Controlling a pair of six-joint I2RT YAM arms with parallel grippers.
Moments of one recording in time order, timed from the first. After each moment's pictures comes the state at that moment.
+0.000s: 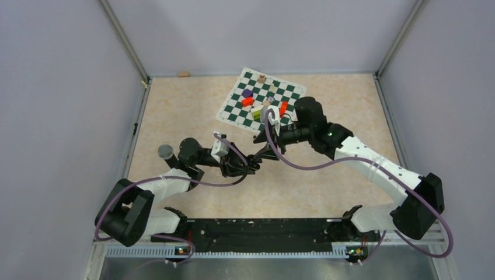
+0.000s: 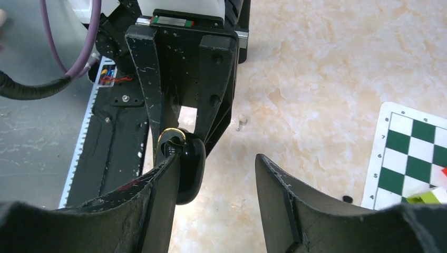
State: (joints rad) left arm -0.48 1.27 0.40 1.09 1.27 -0.24; right arm 0.71 1.31 1.12 -0.25 -0.85 -0.31
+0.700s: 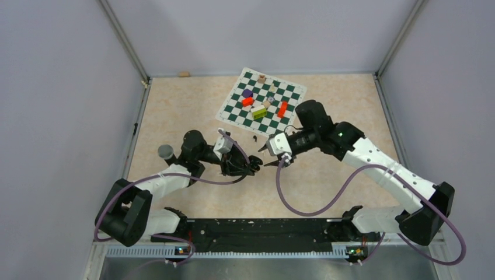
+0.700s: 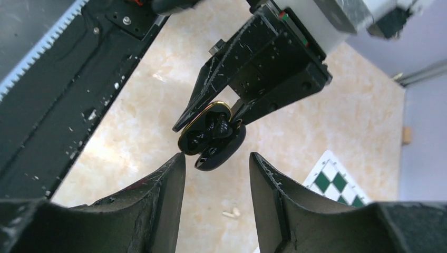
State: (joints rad) left arm -0.47 1.27 0.47 0.91 1.35 -0.17; right arm 0.75 1.24 1.22 -0.66 -0.89 -1.00
